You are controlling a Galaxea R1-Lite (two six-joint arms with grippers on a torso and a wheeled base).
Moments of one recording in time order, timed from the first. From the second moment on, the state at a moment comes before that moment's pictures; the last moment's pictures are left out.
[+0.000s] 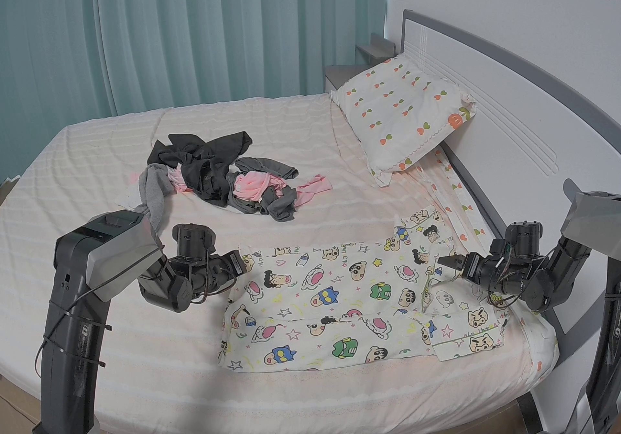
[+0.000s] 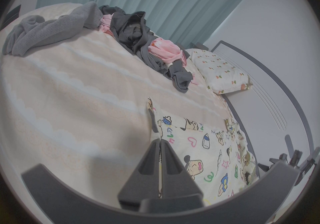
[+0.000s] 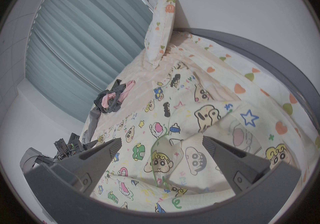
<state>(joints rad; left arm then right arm) -0.19 2.61 -1.25 -0.82 -0.16 -0.61 0.05 2.30 -0.73 -1.00 0.33 0.53</state>
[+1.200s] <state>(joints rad) -0.14 2.55 -1.23 -0.82 -0.10 -0.62 0.06 2.33 -0.92 -0.90 0.24 0.46</state>
